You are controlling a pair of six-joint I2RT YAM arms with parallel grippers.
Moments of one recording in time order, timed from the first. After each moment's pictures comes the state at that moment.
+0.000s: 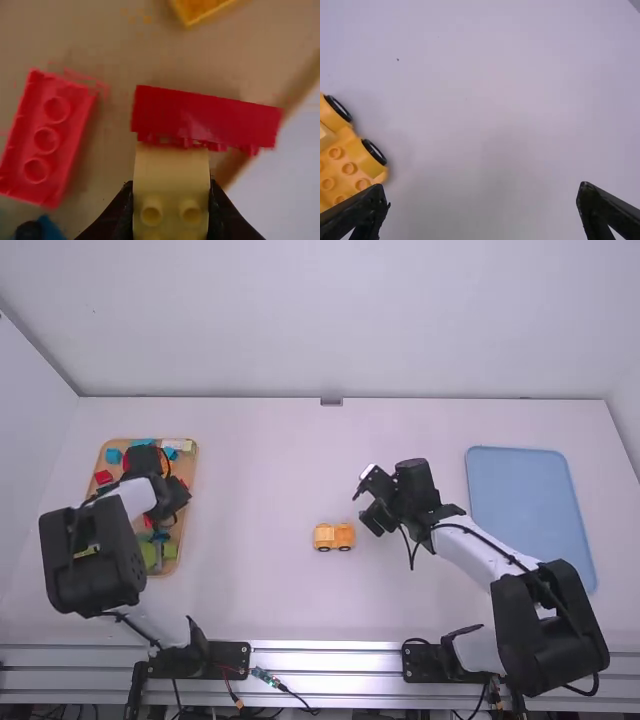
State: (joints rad) left arm 0.35 1.75 0.92 -0.33 -0.03 -0.40; right arm 0.35 1.47 0.68 -0.08 -0.20 -0.54
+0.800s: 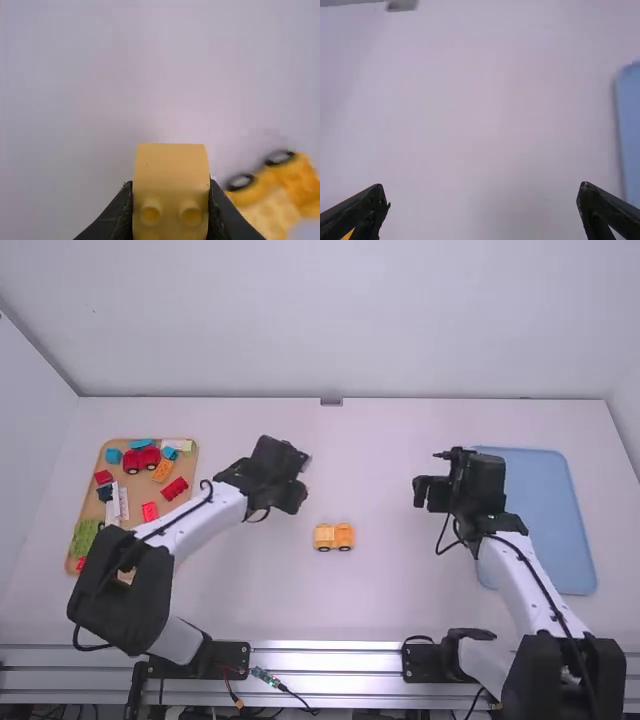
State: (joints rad) left arm -0.42 1.58 0.99 -0.38 0.14 0.04; right arm -0.03 1.23 0.68 -0.24 -0.19 0.06
